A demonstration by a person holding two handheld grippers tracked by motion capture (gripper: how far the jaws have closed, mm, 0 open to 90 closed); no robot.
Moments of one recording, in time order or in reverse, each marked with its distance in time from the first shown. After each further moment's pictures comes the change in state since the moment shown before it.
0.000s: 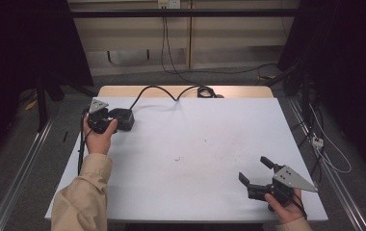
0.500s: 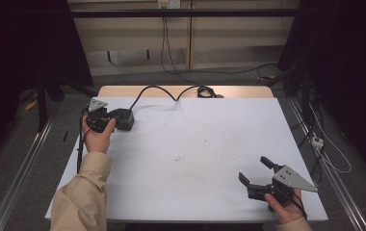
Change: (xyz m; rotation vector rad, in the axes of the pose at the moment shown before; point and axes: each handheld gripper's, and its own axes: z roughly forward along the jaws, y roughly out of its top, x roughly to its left) left arm 0.008 -0.001 0.004 0.037 0.022 -0.010; right arm 0.000 0.000 0.000 0.002 0.001 -0.005
